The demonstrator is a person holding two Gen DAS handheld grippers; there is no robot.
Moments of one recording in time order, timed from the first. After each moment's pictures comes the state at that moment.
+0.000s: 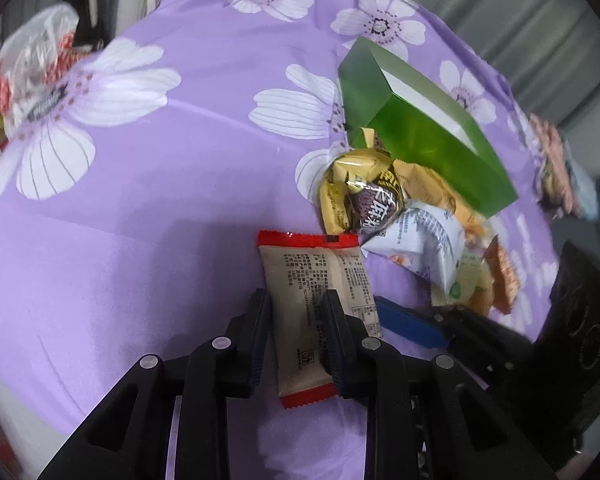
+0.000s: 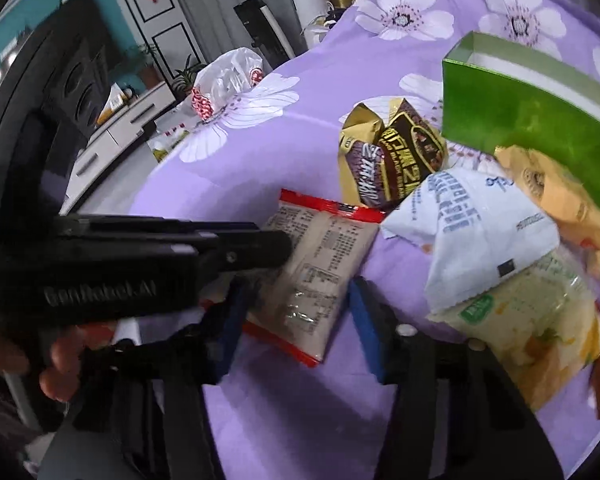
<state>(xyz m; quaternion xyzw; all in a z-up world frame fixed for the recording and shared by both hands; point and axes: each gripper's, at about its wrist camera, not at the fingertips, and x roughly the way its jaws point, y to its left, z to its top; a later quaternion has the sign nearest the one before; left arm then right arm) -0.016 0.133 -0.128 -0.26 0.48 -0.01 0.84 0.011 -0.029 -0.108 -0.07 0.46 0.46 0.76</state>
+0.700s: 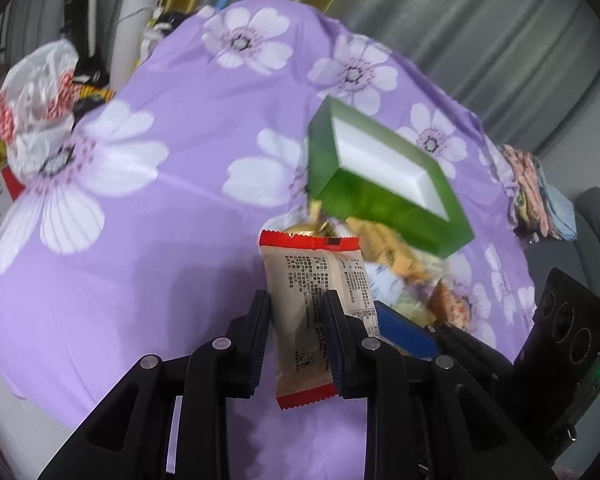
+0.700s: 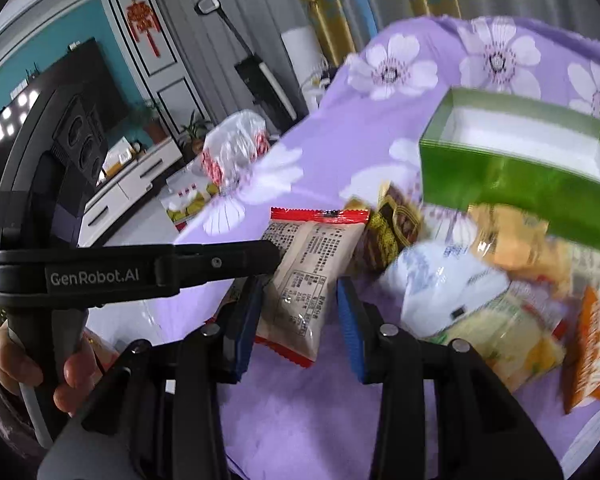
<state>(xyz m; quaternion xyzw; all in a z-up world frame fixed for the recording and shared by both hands) -0.019 0.125 -0.060 -0.25 0.42 -0.02 0.87 0.011 -0.050 -0.052 0.01 0.39 0.46 0.80</state>
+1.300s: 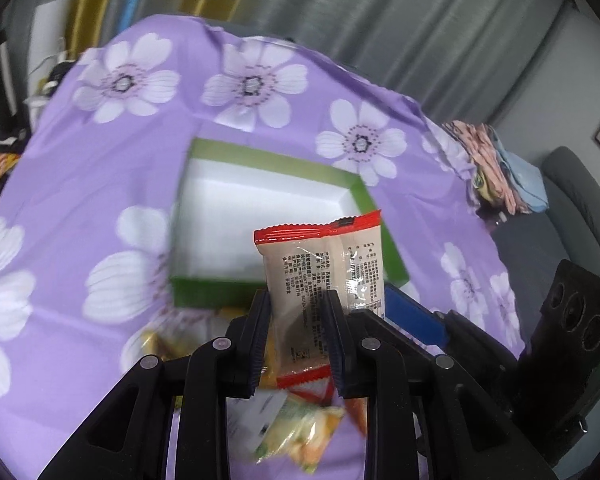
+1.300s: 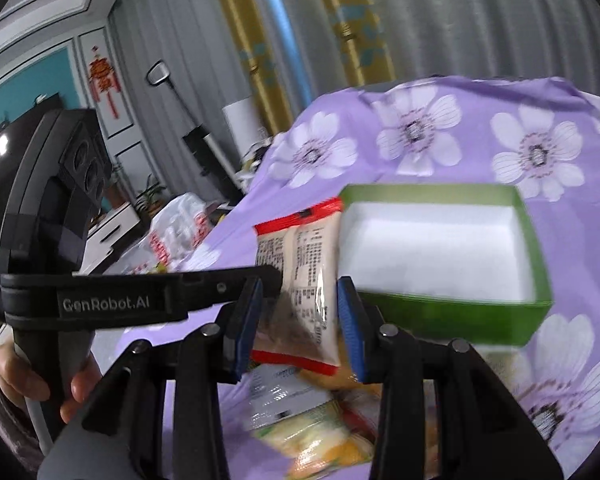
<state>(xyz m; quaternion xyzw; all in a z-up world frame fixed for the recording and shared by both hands) 0.103 0.042 -0.014 -0.19 0.41 -0.12 0.88 0.105 -0.131 -0.001 0.05 0.32 0.37 0.87</state>
